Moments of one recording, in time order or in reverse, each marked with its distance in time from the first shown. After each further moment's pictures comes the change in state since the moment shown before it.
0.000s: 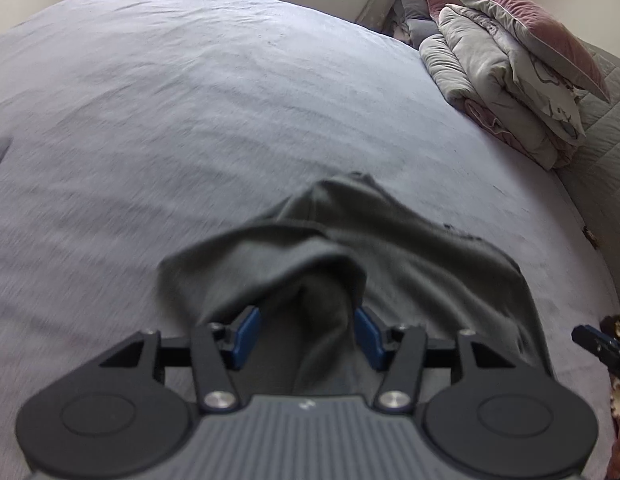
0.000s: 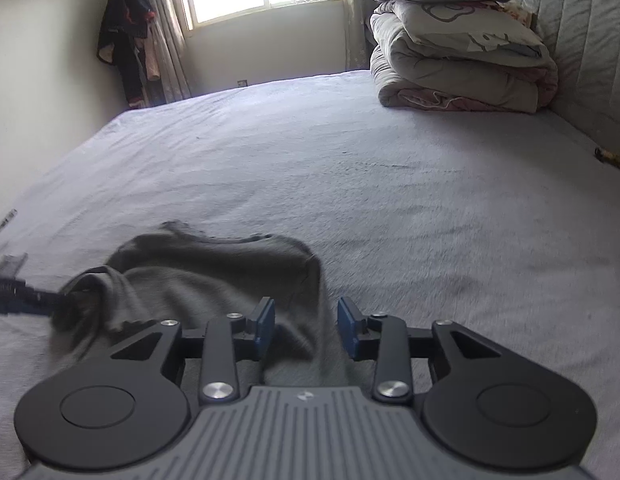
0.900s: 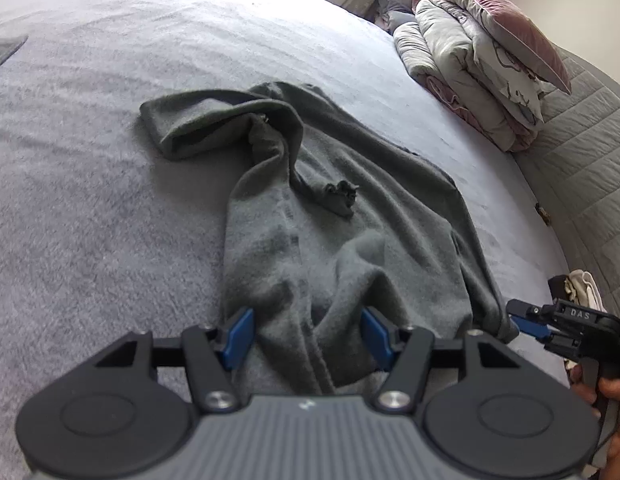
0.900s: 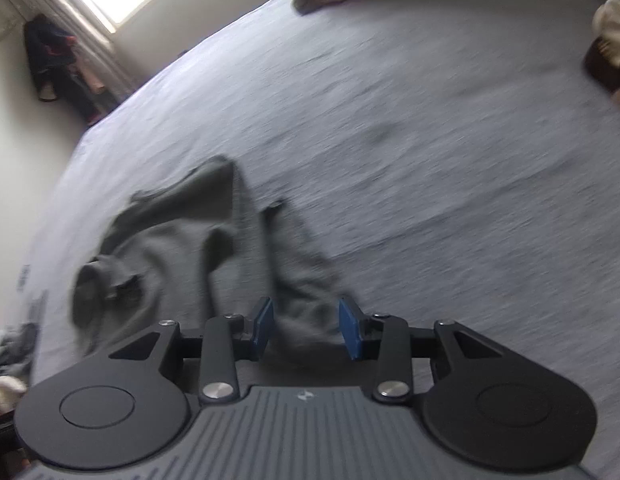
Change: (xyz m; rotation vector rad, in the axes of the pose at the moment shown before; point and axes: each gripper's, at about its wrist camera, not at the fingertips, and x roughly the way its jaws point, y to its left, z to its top) left arm -0.028 -0.025 -0.102 -0.058 0.032 -0.127; right arm -0.004 -0.072 -0.051 0.377 0.241 0.083
